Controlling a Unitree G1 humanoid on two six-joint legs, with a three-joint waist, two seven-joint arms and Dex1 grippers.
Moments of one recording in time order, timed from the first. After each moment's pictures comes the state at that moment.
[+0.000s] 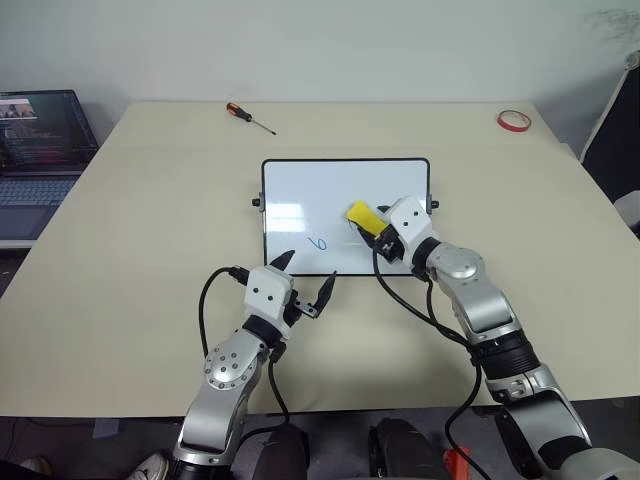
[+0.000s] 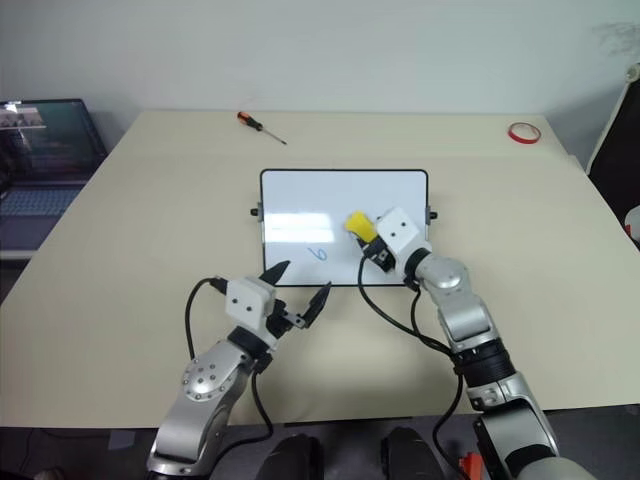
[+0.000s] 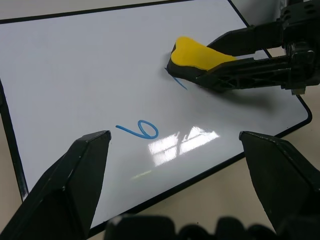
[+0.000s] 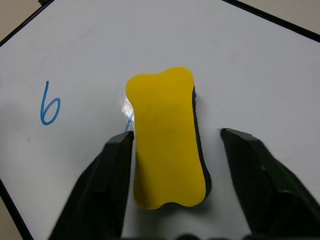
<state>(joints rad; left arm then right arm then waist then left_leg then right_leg) 0.03 0.20 -0.12 -0.35 -0.08 0.15 -0.32 -0.58 -0.24 0.20 0.12 -0.06 0.28 0.47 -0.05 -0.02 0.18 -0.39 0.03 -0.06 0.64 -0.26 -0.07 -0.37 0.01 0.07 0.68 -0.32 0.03</state>
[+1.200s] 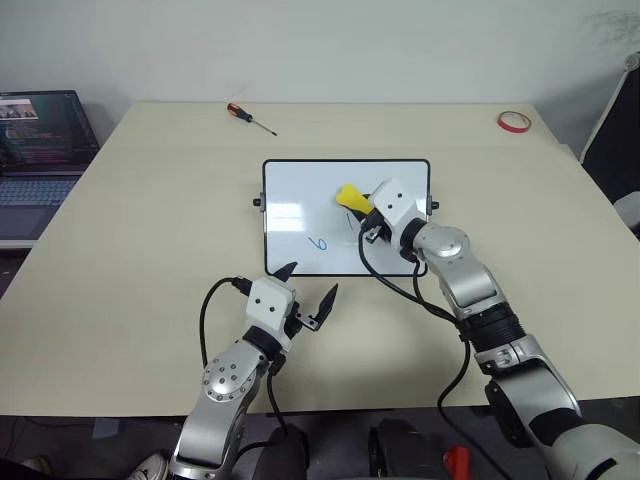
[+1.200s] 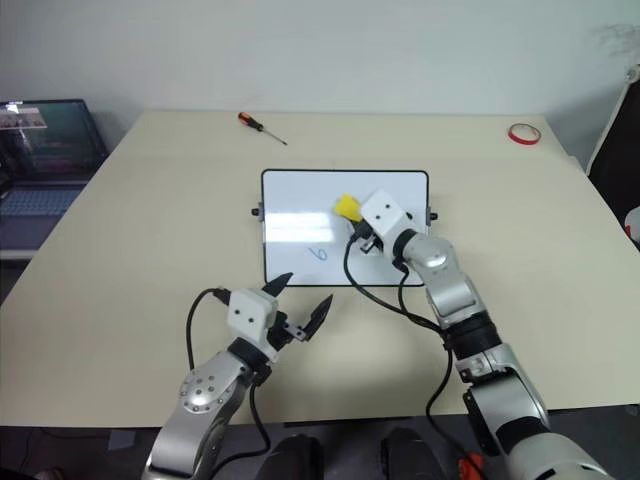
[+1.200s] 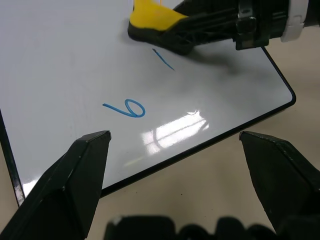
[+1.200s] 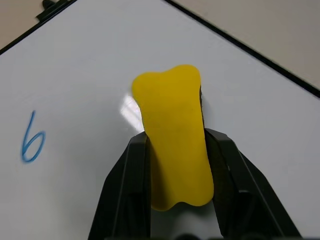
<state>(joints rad) 0.09 0.22 -0.14 -0.39 -0.08 0.17 -0.33 -0.73 -0.25 0.24 0.27 -0.10 0.24 0.52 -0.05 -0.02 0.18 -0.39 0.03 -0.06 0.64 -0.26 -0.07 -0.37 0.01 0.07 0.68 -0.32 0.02</state>
